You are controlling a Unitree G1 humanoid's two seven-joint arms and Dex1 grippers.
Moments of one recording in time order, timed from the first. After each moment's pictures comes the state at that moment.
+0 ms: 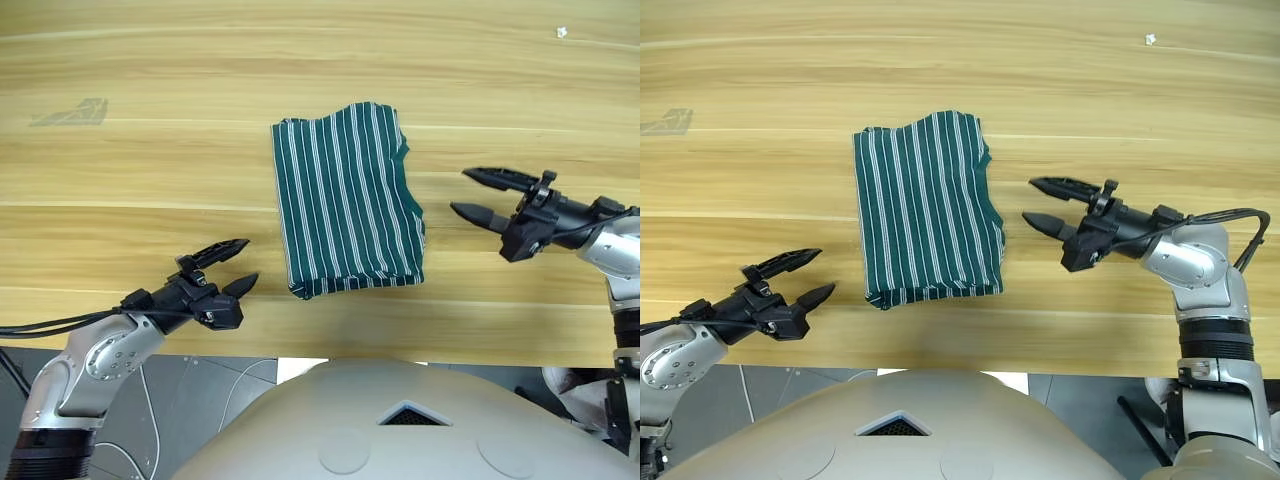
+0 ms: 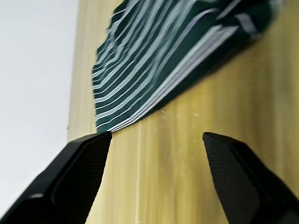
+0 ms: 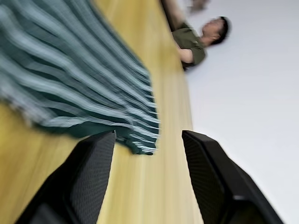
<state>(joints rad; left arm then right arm) 0.61 0.84 0.12 -0.25 0.49 -0.66 -0.46 -0.04 -0.74 0.03 0.28 -0.39 -1.15 0.69</state>
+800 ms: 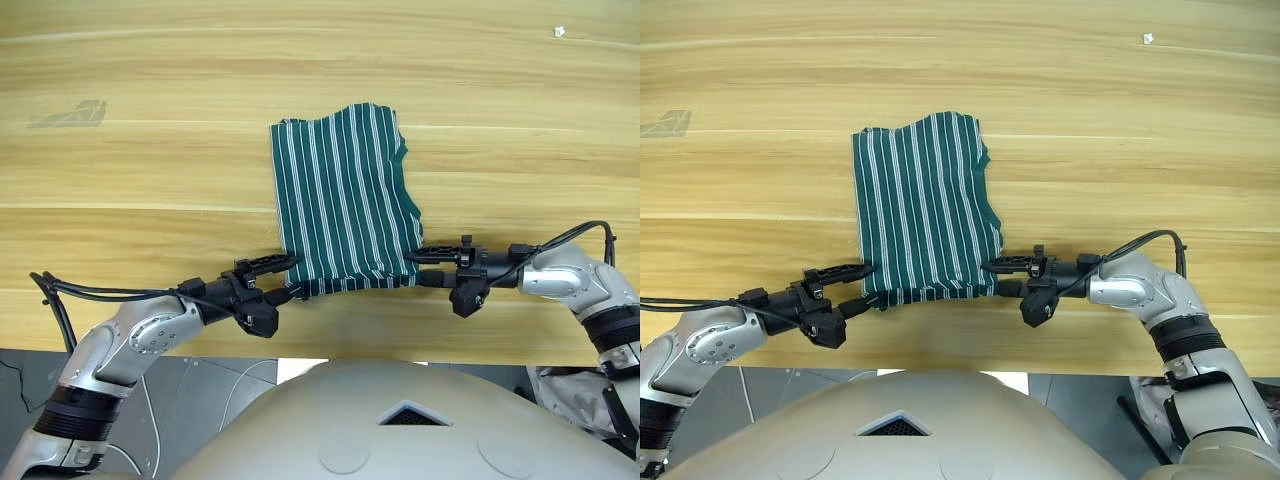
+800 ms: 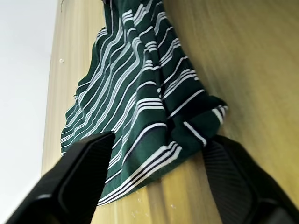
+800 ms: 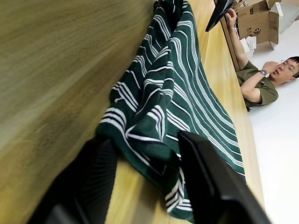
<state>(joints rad) 0.41 0.86 -0.17 -0.23 0.48 -0.68 -0.57 -0.08 -0.75 0.41 0.34 -0.47 -1.14 0.59</state>
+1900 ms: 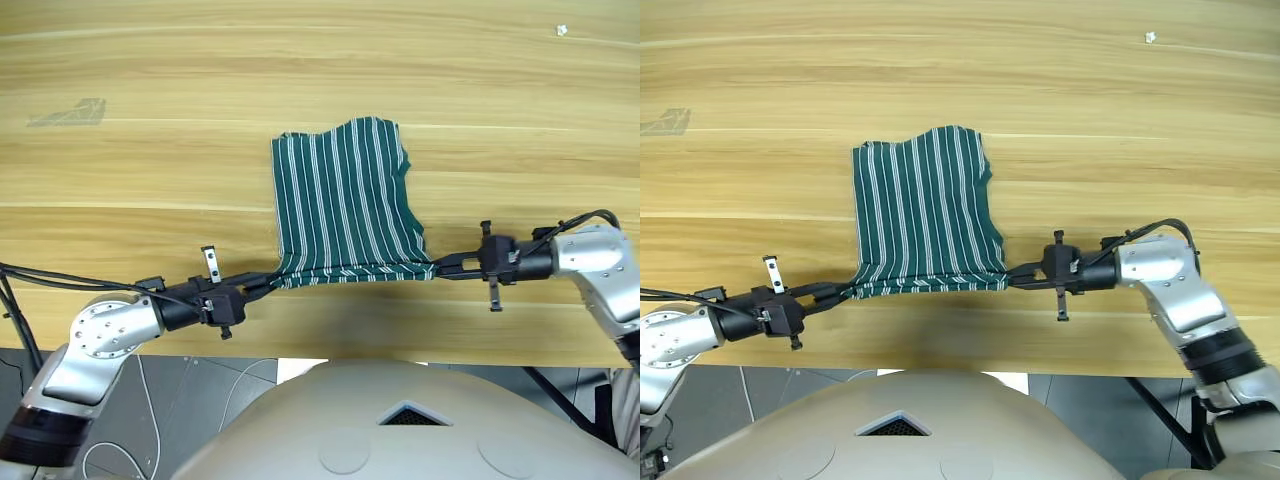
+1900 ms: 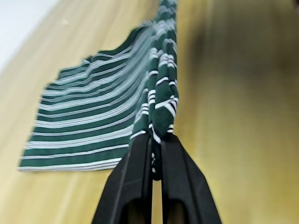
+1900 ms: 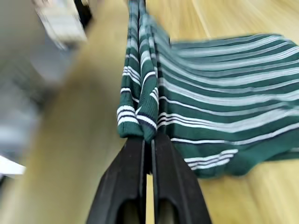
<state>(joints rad) 0.60 1.02 -0.05 -0.36 -0.22 -0.39 -0.87 0.03 -0.99 0.37 -0.16 0.60 -0.01 1.24</state>
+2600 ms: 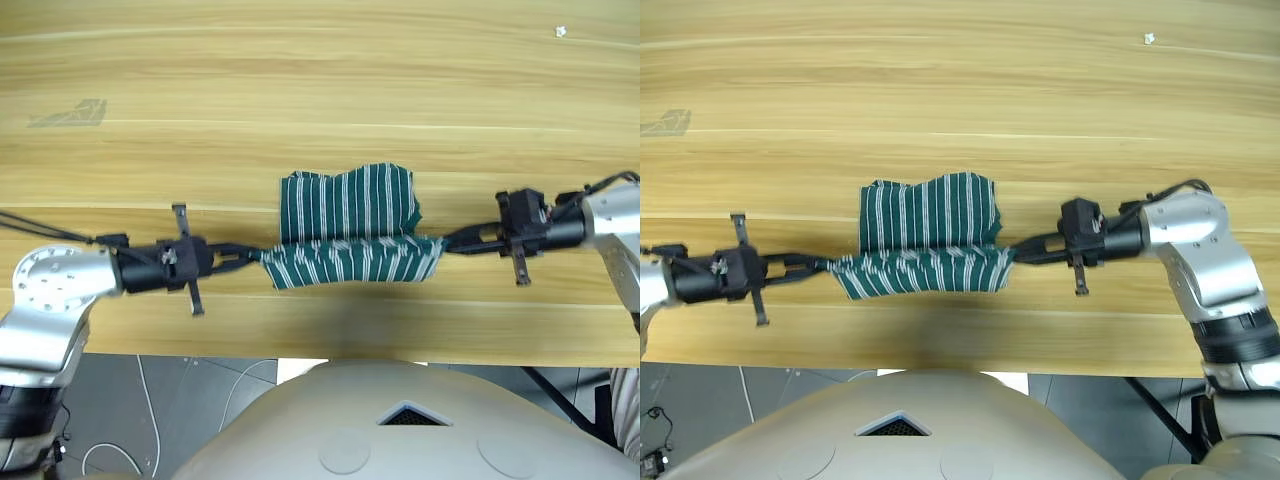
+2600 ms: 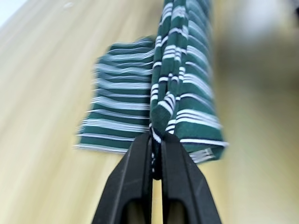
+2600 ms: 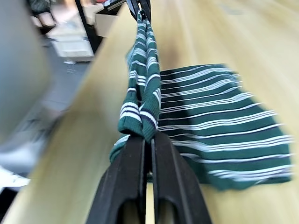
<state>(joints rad) 0.23 0.96 -0.01 -0.26 -0.27 -0.09 -1.01 -0.20 -0.82 0.26 -0.05 0.49 0.17 1.33</state>
